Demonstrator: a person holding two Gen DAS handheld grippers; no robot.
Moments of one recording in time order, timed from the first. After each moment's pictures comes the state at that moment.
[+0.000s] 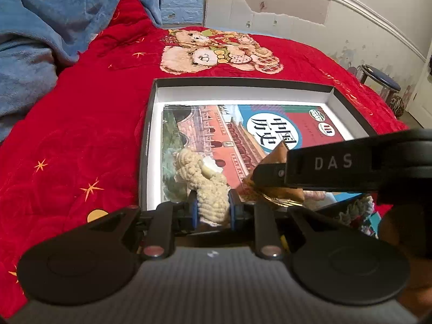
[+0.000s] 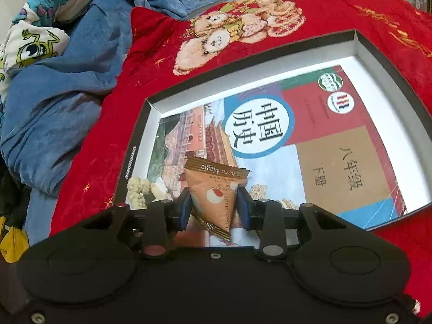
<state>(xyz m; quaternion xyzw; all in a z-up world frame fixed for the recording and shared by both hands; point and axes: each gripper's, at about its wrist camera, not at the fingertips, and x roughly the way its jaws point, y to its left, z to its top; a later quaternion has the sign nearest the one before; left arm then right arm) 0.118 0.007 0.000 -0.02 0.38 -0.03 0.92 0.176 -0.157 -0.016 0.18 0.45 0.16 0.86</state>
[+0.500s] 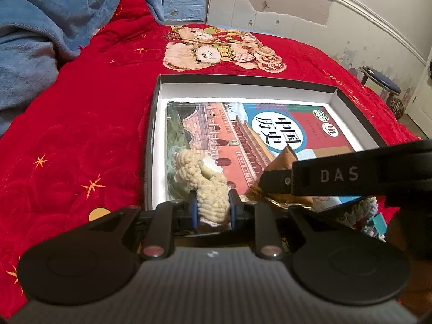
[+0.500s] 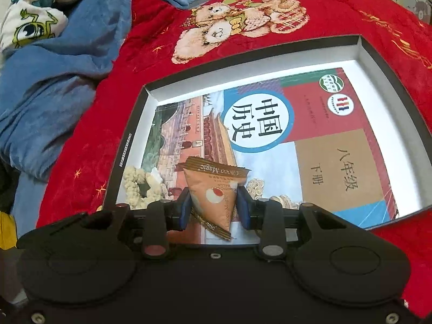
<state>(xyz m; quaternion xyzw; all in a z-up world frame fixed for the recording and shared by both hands) 0.121 0.014 -0.003 -0.03 0.38 -0.04 0.92 0.176 -0.145 -0.010 0.13 0.46 0.15 0.86</state>
